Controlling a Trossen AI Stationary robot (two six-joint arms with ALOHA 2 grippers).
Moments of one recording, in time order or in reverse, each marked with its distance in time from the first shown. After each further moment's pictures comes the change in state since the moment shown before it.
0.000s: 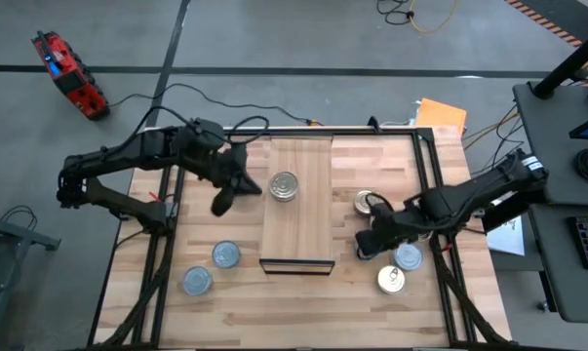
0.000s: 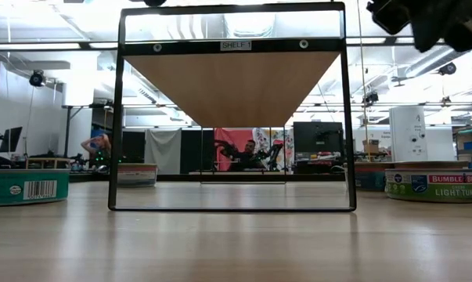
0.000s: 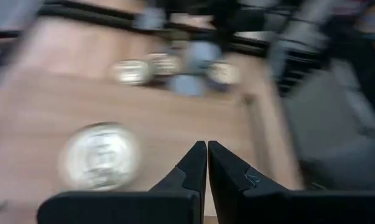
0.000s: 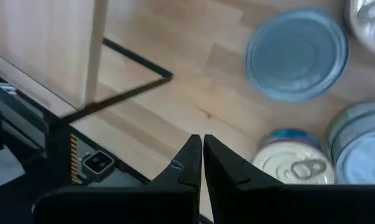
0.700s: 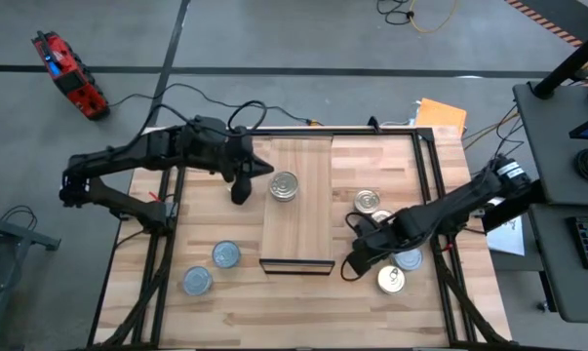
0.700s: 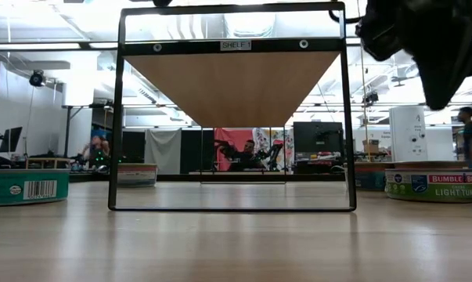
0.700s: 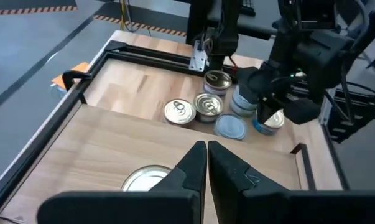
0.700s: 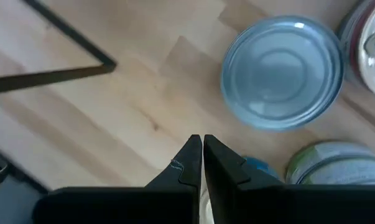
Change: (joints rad) left arm 0.002 0.030 0.000 0.149 -0.297 -0.026; right arm 0.035 0.227 0.000 -0.001 0.043 -0.238
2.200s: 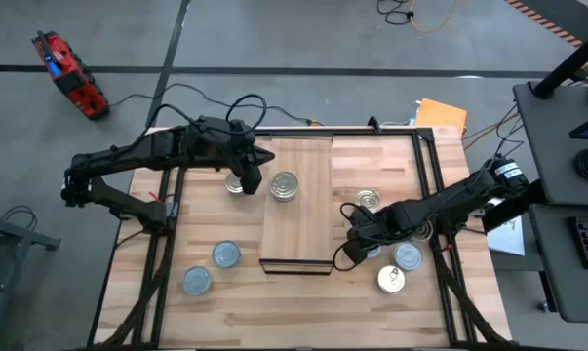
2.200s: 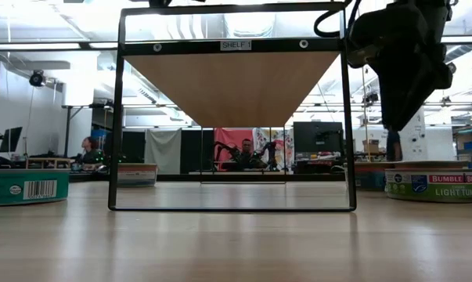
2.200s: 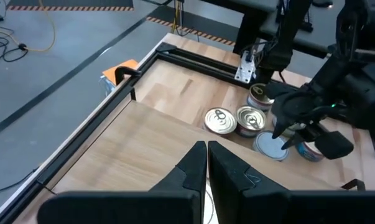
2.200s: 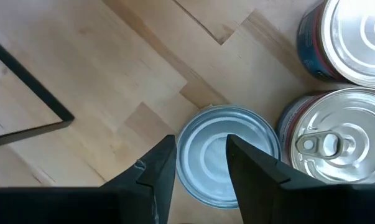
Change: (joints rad) left arm 0.004 0.018 0.002 0.023 -0.202 -0.102; right arm -0.078 0.018 -0.023 -0.007 0.163 -0.243
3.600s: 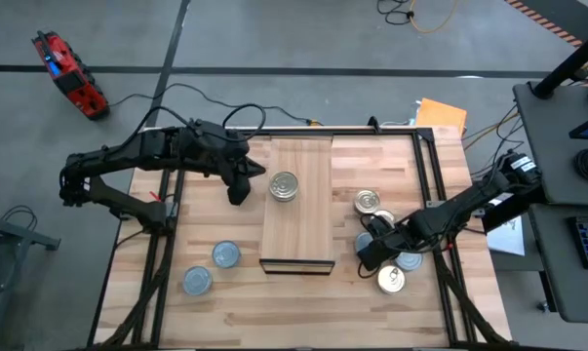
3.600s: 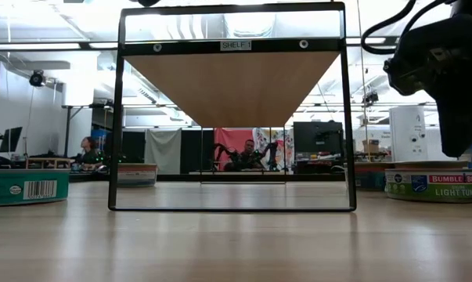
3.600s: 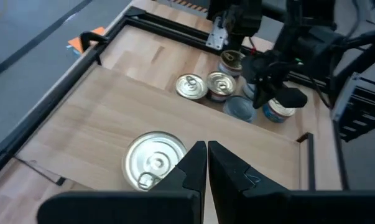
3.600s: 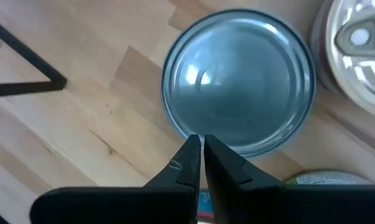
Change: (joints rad) left arm -0.044 -0.013 0.065 -0.194 0.087 -0.042; right arm 0.122 -0.171 -0.311 0.265 -0.065 0.320
